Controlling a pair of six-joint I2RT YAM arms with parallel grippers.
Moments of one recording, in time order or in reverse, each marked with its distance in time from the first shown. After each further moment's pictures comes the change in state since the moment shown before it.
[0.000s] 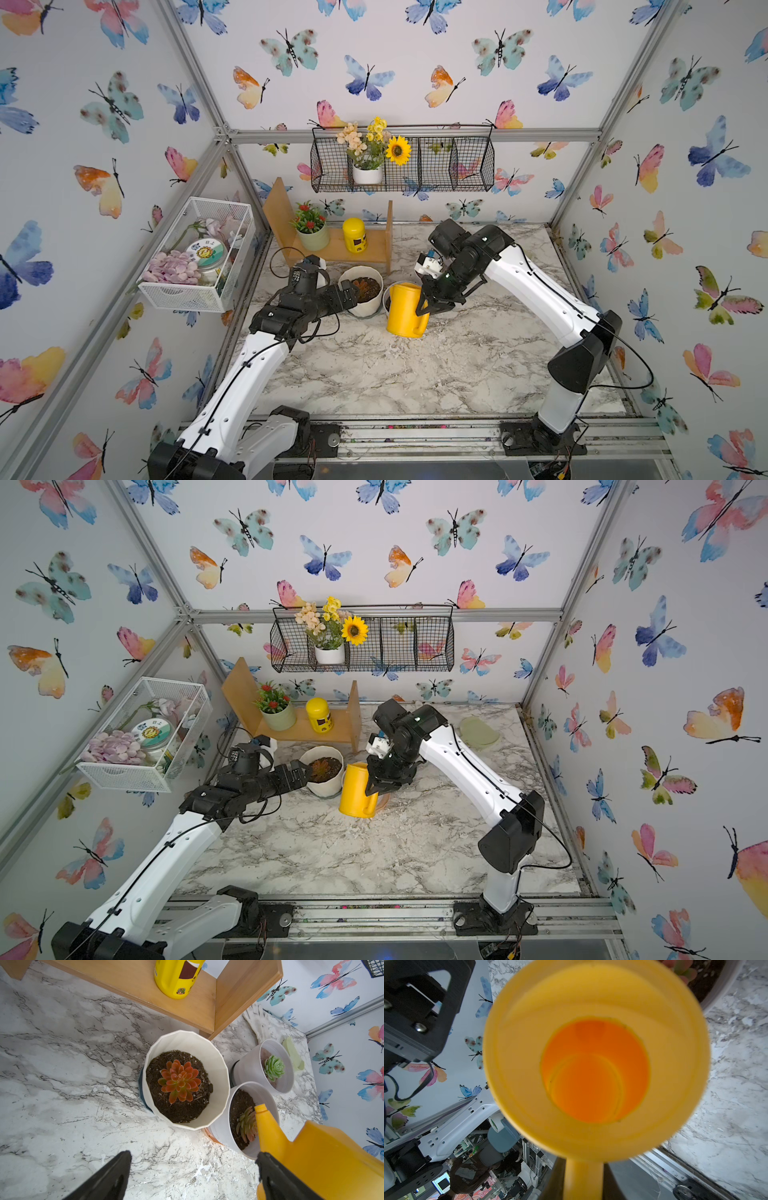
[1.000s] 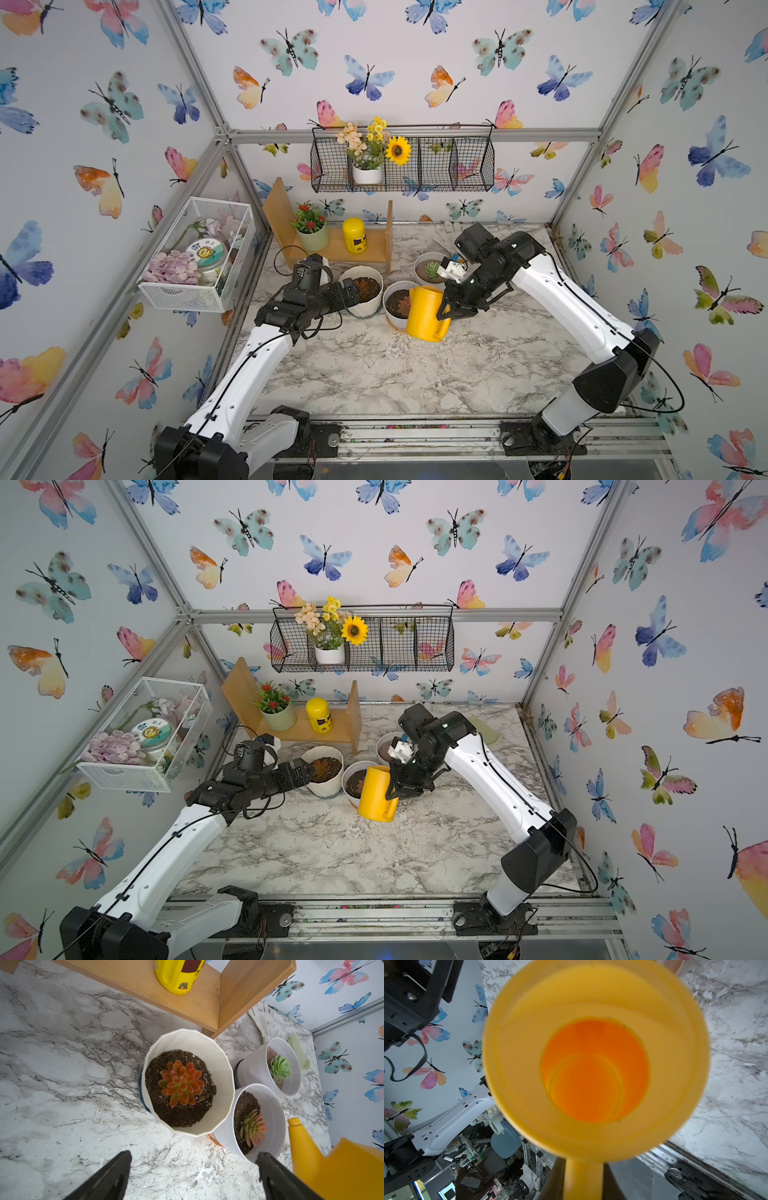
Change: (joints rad) left arm 0.001 0.057 0.009 0.018 0.002 0.000; right arm -0.081 -0.181 -0.209 0.000 -0.001 -0.022
